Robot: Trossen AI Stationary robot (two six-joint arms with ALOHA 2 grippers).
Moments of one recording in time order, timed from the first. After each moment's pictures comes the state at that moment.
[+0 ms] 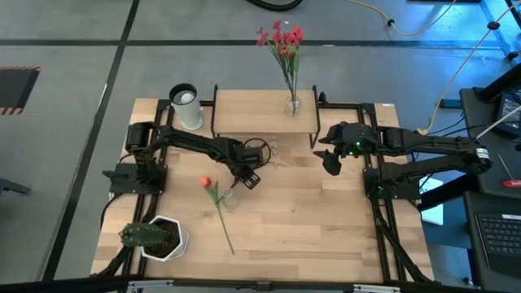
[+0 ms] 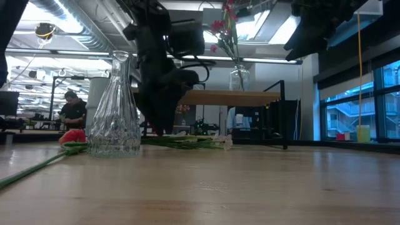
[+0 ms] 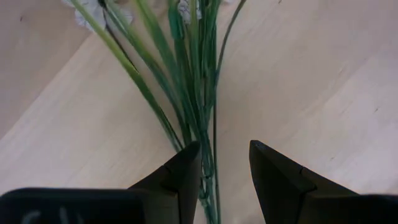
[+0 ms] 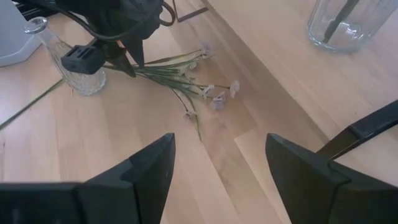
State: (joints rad) left arm 0.08 1.84 1.21 -0.68 -0.01 -0.71; right arm -0.11 0.91 0.84 -0.63 0.18 0.29
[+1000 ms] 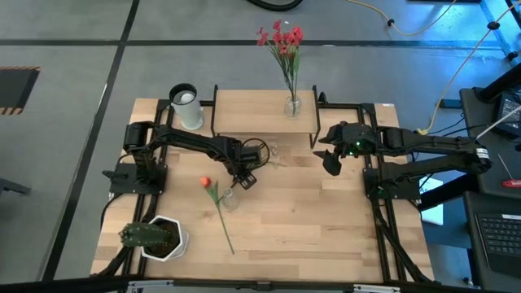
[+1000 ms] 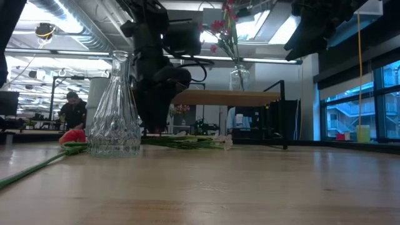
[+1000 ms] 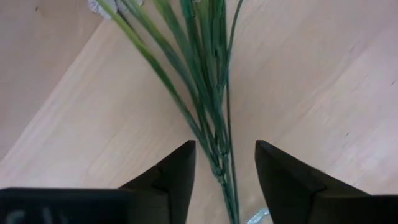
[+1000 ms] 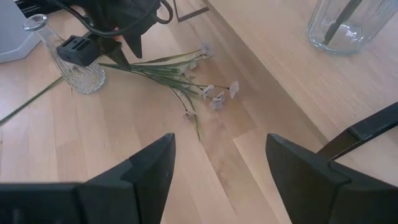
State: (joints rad) left arm 0.09 1.81 1.21 -0.75 0.00 -0.65; right arm -0.11 0.91 0.84 -0.63 0.18 0.28
